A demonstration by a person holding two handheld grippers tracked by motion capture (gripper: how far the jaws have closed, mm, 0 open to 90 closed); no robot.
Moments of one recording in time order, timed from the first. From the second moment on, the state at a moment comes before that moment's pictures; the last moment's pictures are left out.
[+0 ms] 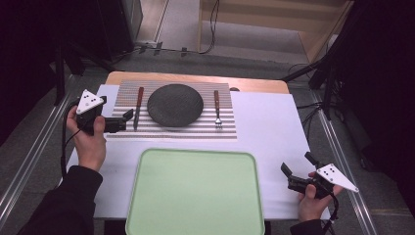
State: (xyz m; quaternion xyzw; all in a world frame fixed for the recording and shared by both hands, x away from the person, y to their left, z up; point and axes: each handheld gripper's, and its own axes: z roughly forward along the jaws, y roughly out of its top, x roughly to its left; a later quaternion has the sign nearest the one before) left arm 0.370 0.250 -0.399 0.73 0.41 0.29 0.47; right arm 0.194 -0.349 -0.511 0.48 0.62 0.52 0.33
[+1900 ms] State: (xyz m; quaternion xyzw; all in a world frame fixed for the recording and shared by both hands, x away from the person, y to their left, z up) left arm 0.520 0.218 -0.451 0.76 0.54 0.22 0.29; right arm 0.193 -0.348 -0.511 0.48 0.62 0.52 0.34
